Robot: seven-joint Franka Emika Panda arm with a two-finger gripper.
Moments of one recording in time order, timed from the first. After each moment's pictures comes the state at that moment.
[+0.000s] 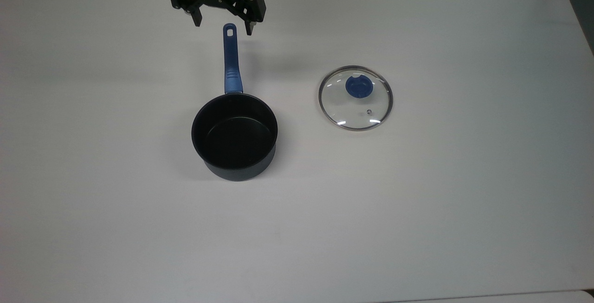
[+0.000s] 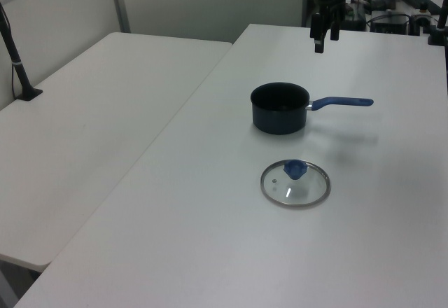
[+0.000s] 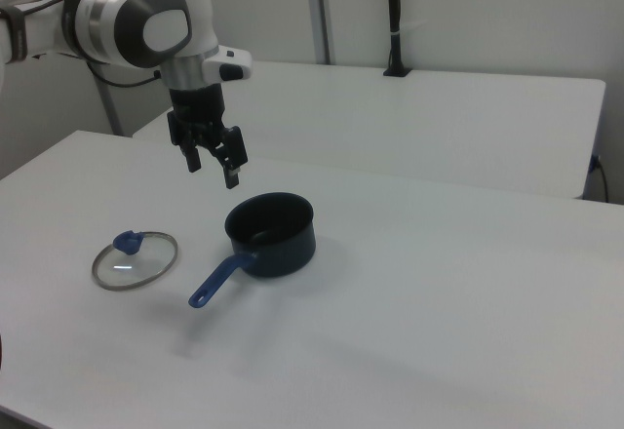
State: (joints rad) arm 0.16 0.07 -0.20 -1.69 0.03 1.73 0.13
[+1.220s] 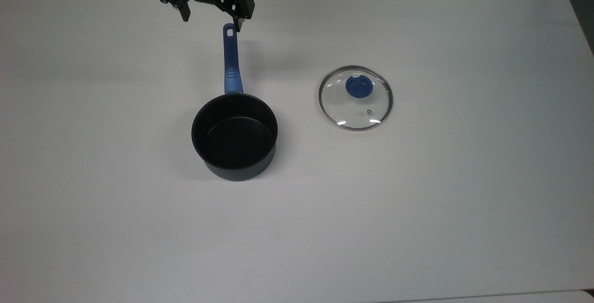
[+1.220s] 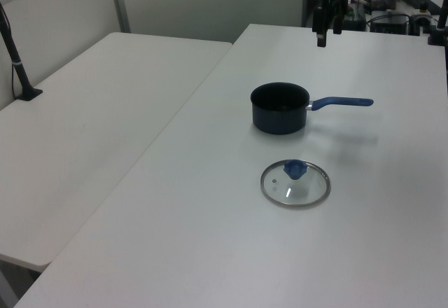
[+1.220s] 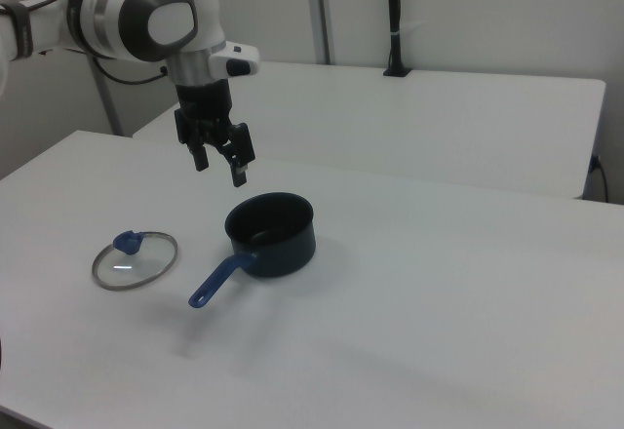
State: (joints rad) arm 0.14 0.08 -0.19 -1.66 0.01 1.70 0.13
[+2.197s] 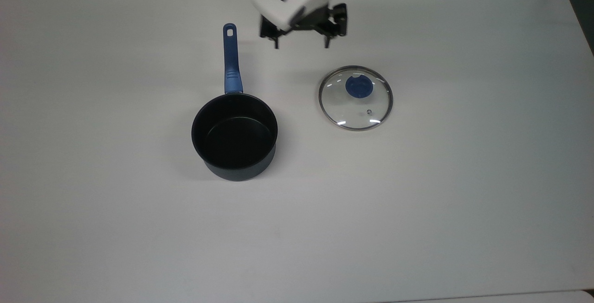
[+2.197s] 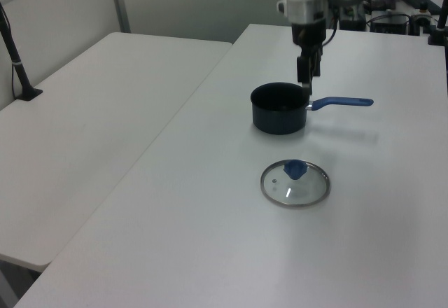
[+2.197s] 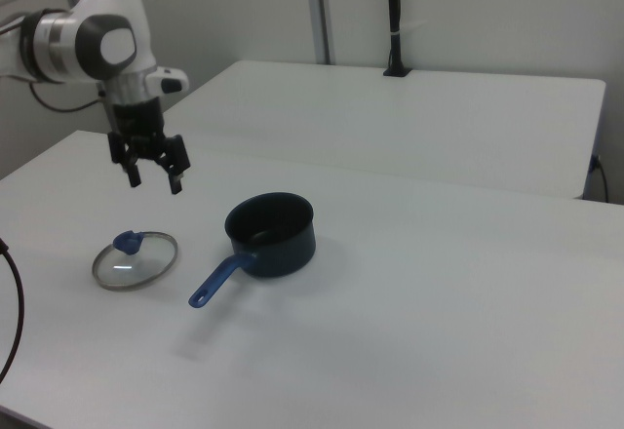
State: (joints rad) arm 0.39 0.19 -0.18 -1.66 0.01 1.73 0.13
